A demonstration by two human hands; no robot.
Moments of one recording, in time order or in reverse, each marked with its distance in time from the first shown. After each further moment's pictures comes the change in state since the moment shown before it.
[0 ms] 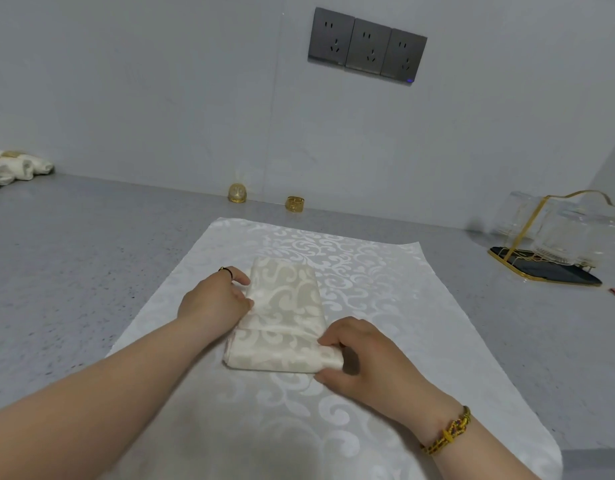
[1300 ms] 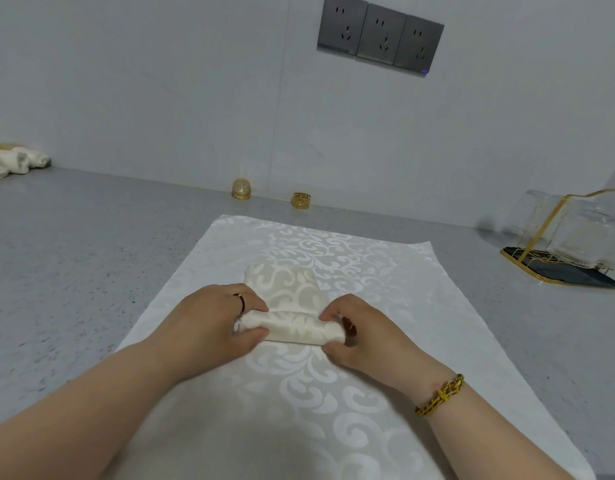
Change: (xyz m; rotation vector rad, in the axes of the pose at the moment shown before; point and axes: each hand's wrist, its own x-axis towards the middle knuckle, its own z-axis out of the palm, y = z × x) left_hand -0.019 -0.020 -0.019 0.238 -0.066 0.602; right_hand 0.041 0.001 -0.005 0.100 -0.050 0.113
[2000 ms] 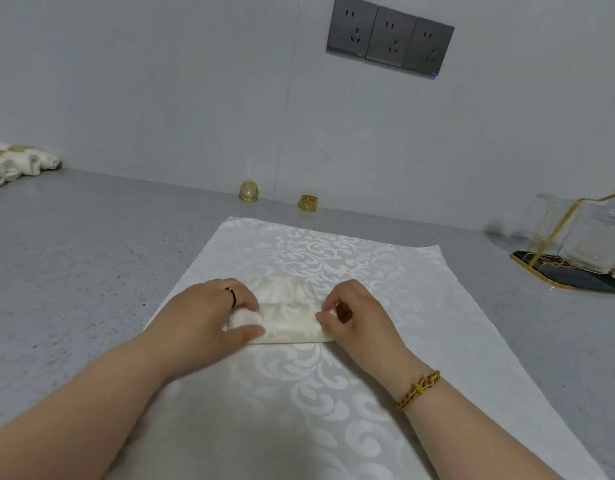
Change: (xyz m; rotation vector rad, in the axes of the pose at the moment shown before) left_hand -0.002 -0.012 -0.015 0.011 -0.031 -0.020; right_hand 0.025 -0.003 0.020 0.092 0.257 -0.032
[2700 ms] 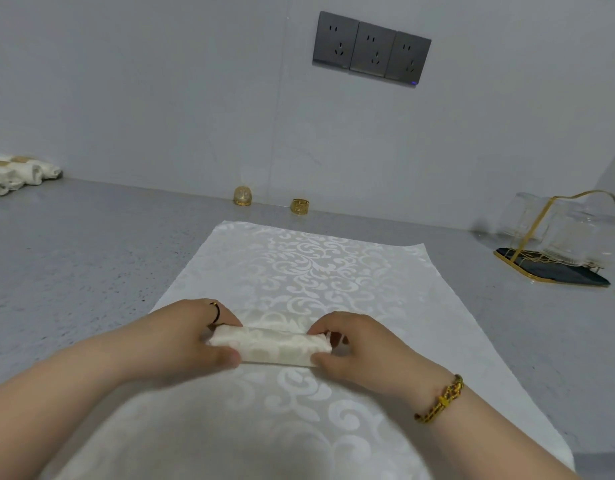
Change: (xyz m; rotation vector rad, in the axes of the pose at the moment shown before) left_hand -0.027 0.015 -0.021 -0.074 -0.279 -0.183; right_hand -0.037 -0.025 -0.032 -0.173 -0.358 -0.041
